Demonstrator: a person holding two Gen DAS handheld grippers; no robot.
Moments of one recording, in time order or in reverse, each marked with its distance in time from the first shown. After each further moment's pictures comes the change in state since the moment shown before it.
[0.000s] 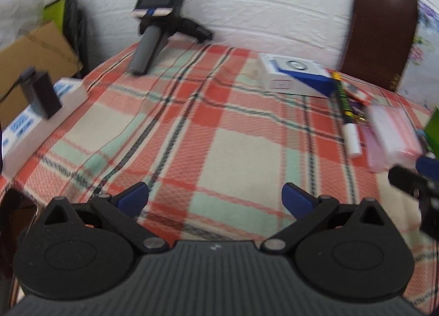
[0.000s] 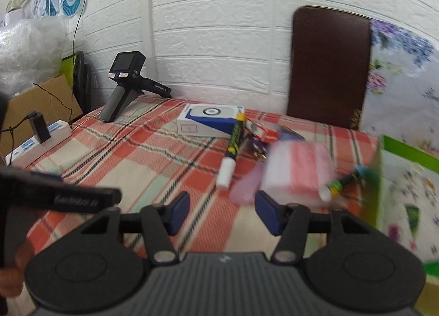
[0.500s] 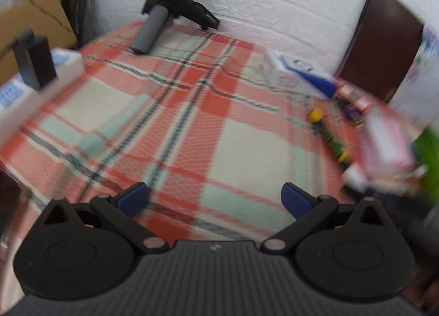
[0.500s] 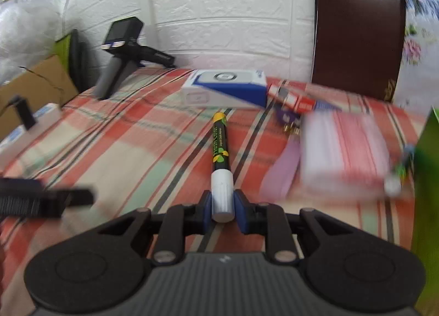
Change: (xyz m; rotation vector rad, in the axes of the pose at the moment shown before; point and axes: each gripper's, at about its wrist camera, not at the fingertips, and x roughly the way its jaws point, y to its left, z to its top) left arm 0.001 0.025 0.001 -0.115 0.052 -0.176; right arm 0.045 0.006 -0.021 0.054 0.116 0.078
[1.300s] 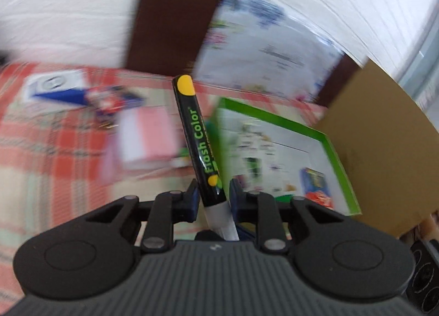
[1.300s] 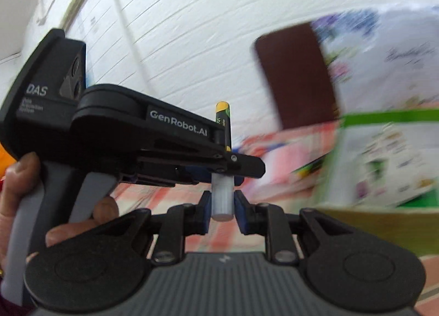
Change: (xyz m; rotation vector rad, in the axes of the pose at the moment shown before) left arm -0.042 -0.224 -0.005 0.343 0.102 -0.532; right arm -0.161 -0.084 -0.047 0.256 -0.339 0.087
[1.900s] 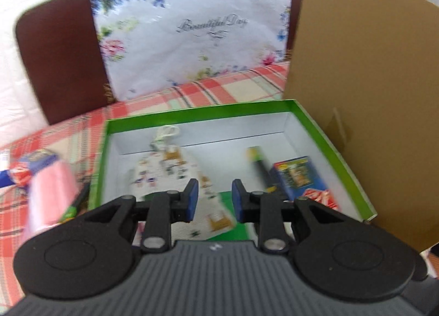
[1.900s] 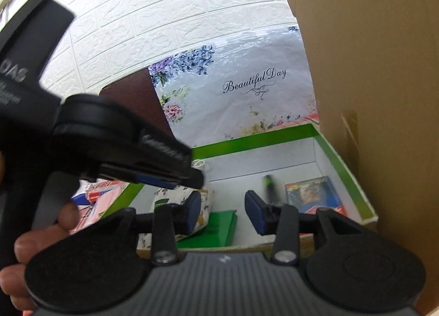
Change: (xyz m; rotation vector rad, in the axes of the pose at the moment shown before) left arm 0.098 -0.127 0.001 0.340 0.023 0.170; right arm -0.050 -0.132 0.002 0.124 -0.144 -0.420
